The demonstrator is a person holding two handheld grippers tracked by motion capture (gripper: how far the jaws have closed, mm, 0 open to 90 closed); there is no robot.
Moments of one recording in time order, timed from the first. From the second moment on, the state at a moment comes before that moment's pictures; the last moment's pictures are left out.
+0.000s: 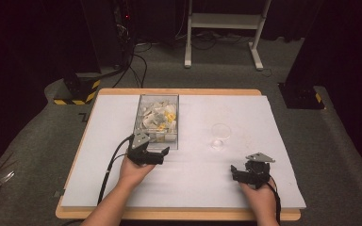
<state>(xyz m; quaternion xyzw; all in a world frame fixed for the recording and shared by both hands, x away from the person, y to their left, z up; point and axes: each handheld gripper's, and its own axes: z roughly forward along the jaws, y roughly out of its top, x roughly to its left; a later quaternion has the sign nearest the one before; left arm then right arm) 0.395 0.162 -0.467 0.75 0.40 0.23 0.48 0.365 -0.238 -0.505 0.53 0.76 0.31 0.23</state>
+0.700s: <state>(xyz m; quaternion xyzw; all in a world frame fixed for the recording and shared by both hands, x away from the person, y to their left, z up) 0.399 0.153 -0.472 0.73 0.41 0.26 0.48 0.365 -0.238 -0.505 0.53 0.76 0.31 0.23</state>
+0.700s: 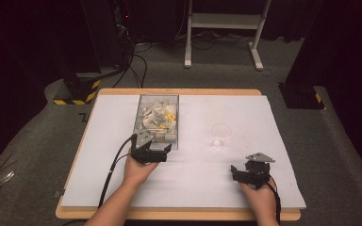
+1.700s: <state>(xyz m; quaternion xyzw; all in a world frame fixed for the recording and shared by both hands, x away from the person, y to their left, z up) 0.385 0.161 -0.471 0.73 0.41 0.25 0.49 0.365 -0.238 -0.505 0.53 0.76 0.31 0.23</state>
